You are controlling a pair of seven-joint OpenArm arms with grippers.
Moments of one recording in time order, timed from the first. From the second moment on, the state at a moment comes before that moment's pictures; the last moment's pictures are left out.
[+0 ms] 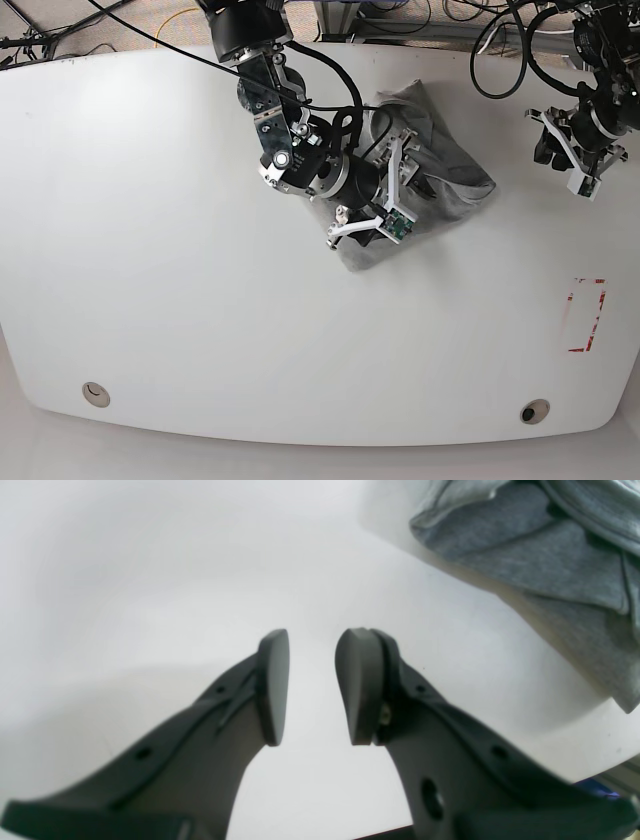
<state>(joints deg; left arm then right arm) 15.6 -18.3 -34.0 104.8 -31.7 -42.8 66.2 2.0 -8.1 -21.1 99.3 4.7 36.8 -47.0</state>
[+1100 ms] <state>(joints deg) 15.6 -18.4 -31.0 104.8 -31.6 -42.8 66.2 -7.5 1.1 -16.8 100.5 5.1 36.8 -46.7</state>
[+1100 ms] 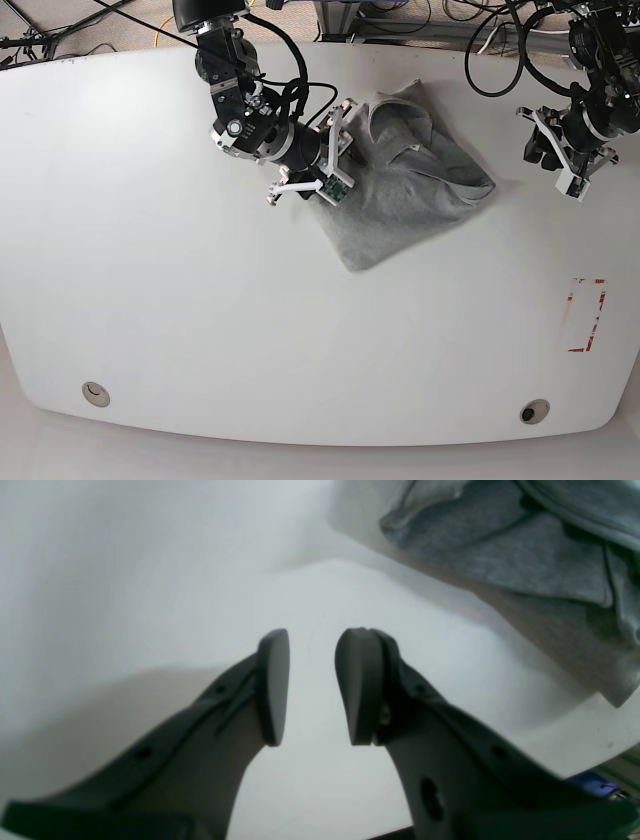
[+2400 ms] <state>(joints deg) 15.5 -22.3 -31.0 104.8 -31.7 -42.8 66.1 -13.1 -0.3 -31.0 107.6 4.7 36.8 -46.9</state>
